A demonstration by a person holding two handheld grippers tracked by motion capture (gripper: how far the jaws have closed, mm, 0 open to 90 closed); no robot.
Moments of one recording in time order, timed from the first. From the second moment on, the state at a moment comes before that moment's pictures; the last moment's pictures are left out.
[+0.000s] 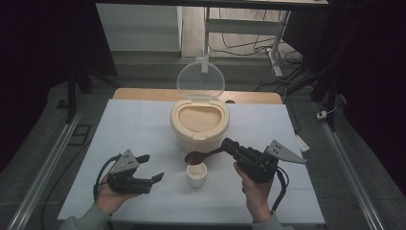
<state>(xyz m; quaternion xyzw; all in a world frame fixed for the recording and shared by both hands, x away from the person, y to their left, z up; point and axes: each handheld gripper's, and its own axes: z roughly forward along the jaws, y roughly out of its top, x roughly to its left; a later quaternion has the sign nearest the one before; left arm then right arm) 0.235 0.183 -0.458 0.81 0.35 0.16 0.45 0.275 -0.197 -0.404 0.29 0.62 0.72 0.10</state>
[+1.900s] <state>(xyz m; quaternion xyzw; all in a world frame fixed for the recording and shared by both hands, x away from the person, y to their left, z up) 0.225 0.226 -0.497 0.81 0.40 0.14 0.41 0.338 -0.217 -0.356 0.35 0.58 0.71 0.19</state>
